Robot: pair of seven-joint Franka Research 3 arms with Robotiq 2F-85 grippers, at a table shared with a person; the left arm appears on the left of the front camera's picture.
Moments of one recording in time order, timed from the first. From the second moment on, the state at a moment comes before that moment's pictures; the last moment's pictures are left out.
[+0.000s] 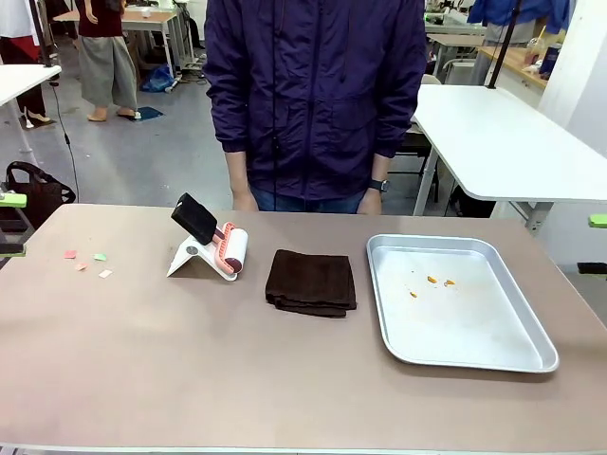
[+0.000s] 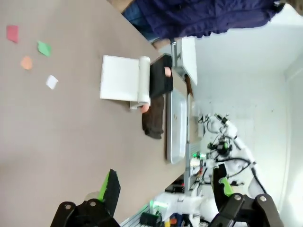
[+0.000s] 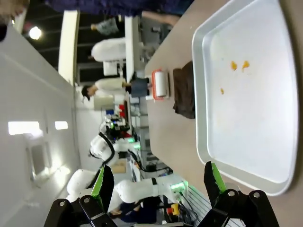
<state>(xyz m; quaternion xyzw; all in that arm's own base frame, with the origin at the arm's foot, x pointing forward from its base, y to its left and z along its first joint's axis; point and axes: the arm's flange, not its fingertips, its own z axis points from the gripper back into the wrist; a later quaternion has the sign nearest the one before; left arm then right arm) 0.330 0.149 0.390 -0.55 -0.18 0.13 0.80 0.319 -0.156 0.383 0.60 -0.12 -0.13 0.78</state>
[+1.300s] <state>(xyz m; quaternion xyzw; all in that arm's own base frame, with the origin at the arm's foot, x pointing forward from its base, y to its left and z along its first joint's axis) 0.368 0.095 0.455 -0.49 -0.22 0.10 0.84 0.351 -0.113 0.417 0.53 -0.17 -0.10 0.83</state>
